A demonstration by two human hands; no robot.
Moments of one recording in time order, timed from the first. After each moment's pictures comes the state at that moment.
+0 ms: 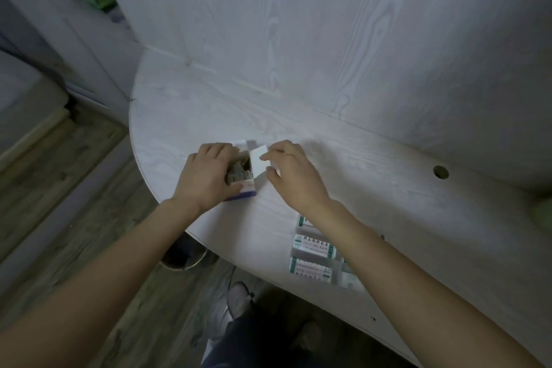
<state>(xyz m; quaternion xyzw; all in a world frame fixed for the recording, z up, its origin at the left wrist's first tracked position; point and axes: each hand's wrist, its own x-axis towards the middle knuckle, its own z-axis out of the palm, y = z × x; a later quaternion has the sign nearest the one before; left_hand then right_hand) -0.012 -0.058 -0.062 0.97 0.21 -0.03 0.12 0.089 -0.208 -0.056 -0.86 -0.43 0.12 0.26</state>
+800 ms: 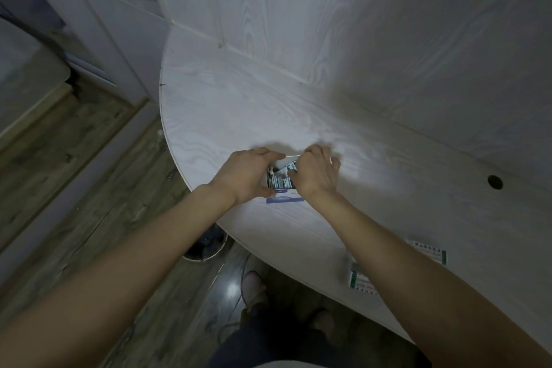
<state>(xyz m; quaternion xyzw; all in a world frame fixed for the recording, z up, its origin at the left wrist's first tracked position) -0.012 0.026 -0.090 0.97 0.09 -0.11 0.21 0.076 -0.092 -0.107 -0.95 -0.27 0.16 0.07</state>
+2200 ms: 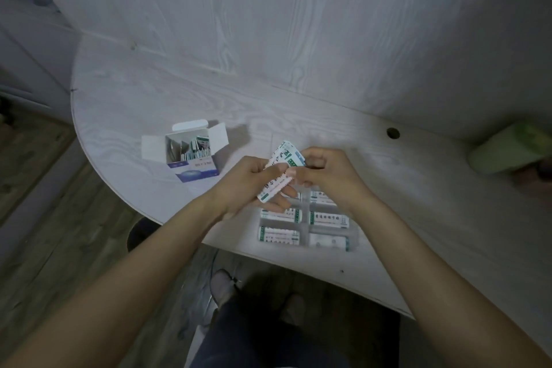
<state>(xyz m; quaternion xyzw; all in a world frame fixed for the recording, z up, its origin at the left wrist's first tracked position) 0.001 -0.180 -0.039 0.63 0.19 -0.15 0.74 0.083 -0.327 -0.036 -0.75 -0.14 0.32 0.56</state>
